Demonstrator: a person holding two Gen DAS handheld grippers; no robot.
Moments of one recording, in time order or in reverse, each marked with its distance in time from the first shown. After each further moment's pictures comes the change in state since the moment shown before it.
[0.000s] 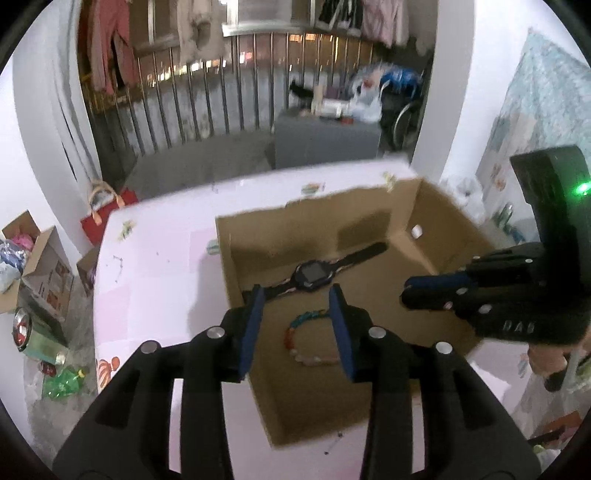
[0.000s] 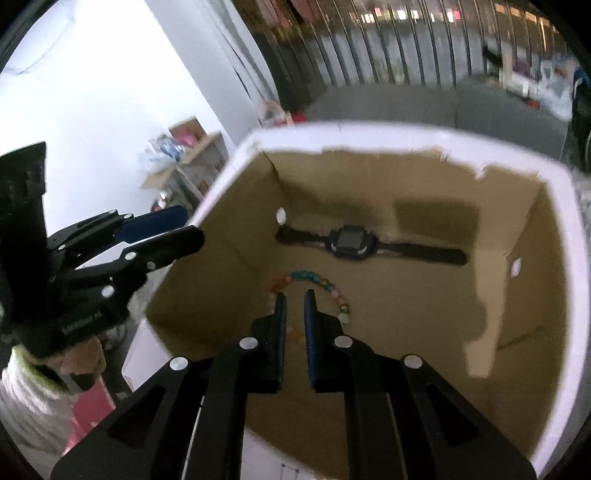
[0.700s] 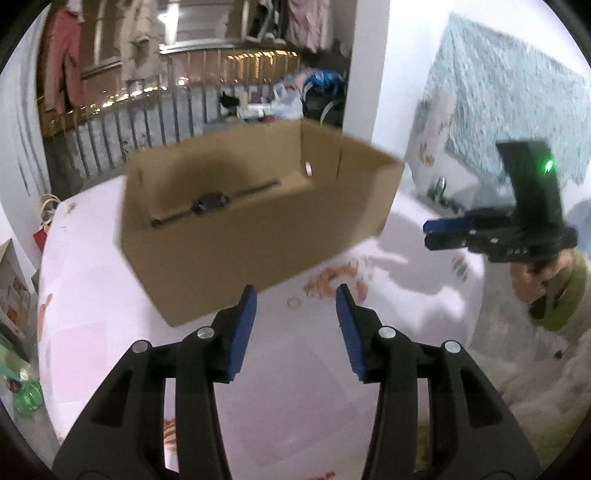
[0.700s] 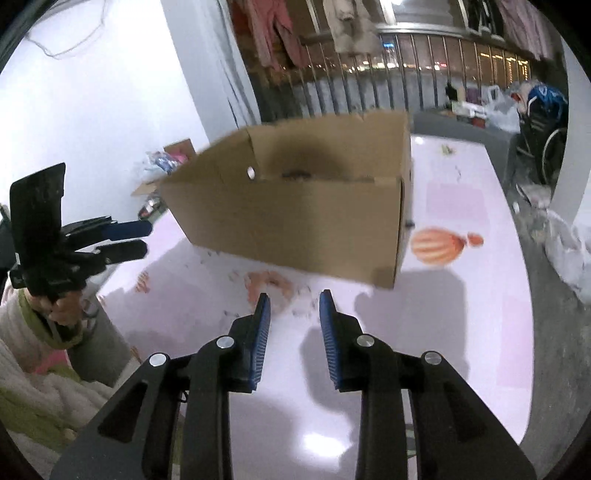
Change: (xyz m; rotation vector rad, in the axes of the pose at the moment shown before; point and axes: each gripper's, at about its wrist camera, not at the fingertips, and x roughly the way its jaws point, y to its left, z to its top) left arm -0.017 -0.074 -0.135 0.146 -0.017 -0.219; right arm -0.071 -0.042 -0.170 -0.004 -0.106 -0.106
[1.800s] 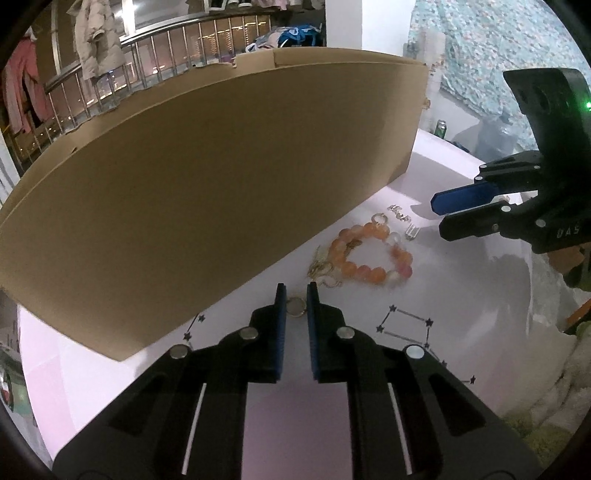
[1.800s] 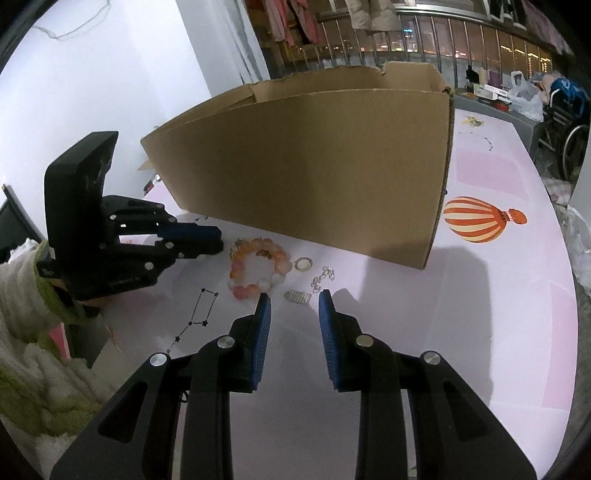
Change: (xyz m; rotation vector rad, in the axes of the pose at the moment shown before) left arm 0.091 -0.011 -0.008 0.132 0.134 0.022; right arm 0.049 0.000 -0.011 -0.053 0.069 0.052
